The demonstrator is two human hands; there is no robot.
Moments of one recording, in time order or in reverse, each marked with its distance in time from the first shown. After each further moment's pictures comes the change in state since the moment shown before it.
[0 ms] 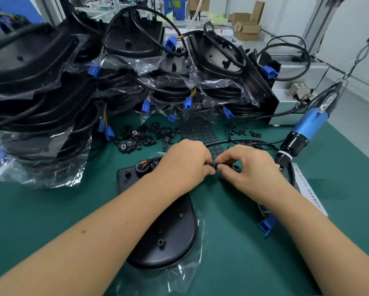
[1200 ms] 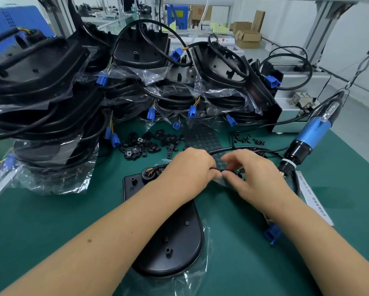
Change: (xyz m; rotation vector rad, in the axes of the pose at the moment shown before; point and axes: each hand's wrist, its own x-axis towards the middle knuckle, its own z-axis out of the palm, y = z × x) left_hand -0.002 0.000 -0.007 -0.016 -0.091 -0.005; right_hand -0.003 -0.007 0.000 -0.030 0.025 -0.018
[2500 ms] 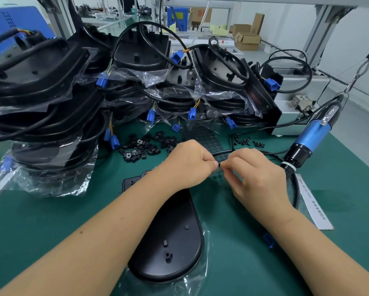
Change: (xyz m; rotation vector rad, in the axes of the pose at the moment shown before) left_hand 0.005 -0.013 -0.003 -0.587 0.068 -0.126; right_hand 0.001 0.004 0.016 -0.252 0.476 -0.336
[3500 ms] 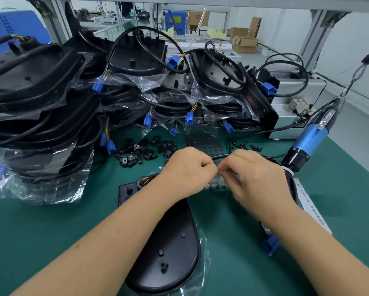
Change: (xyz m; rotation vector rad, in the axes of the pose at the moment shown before) left_hand -0.003 0.007 0.004 0.034 0.075 0.019; right_hand 0.016 -0.004 -0.019 0.034 -0.266 0.090
